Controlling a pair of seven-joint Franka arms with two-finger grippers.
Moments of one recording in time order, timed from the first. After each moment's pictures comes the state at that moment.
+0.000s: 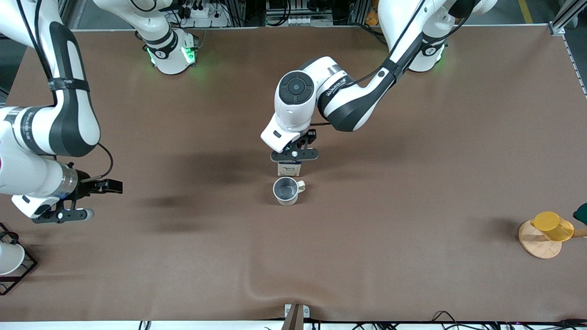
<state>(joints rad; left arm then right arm) -0.55 0.66 -0.35 -1.32 0.10 1.95 -0.95 0.05 0.39 -0.09 -1.59 -0.02 1.88 -0.12</state>
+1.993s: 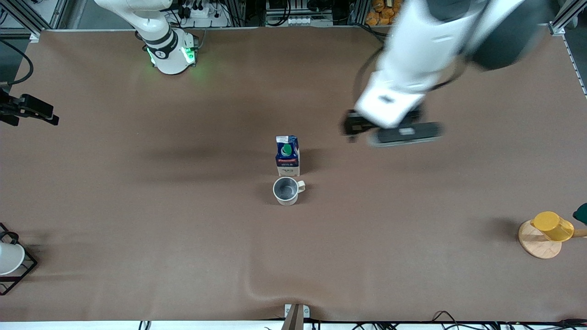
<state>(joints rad) -0.17 0.25 -0.34 -1.26 0.09 1.58 -0.66 -0.02 0.01 -0.10 -1.58 0.00 1.50 -0.10</state>
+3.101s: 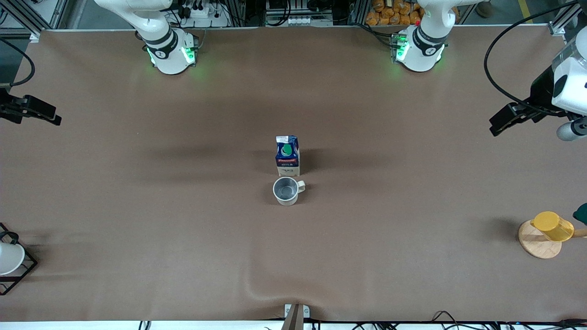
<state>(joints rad) 0.10 0.04 -0.24 -1.48 0.09 1.53 -0.44 -0.02 0.01 -0.09 -1.58 0.00 1.50 -0.05</state>
